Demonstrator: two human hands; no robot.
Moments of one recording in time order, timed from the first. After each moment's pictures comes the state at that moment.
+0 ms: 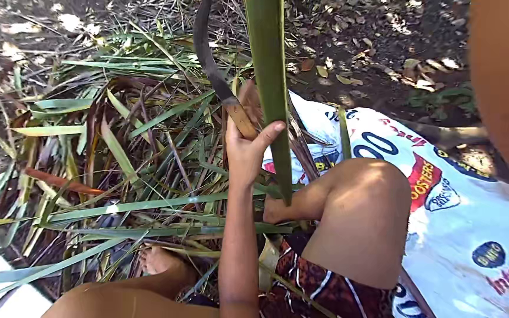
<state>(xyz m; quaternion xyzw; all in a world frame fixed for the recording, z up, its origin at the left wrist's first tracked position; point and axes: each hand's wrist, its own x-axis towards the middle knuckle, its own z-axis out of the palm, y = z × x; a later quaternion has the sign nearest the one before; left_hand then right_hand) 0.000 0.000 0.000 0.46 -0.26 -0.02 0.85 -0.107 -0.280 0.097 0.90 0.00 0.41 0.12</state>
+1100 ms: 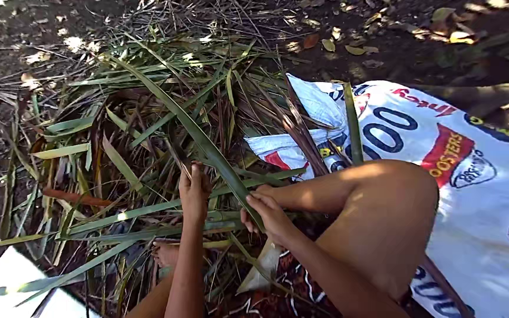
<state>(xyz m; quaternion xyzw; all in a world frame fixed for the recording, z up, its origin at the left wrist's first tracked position) 0.012 0.074 -0.094 0.66 -0.07 -0.13 0.74 -0.126 -0.047 -0.076 0.51 -0.20 -0.02 -0.84</state>
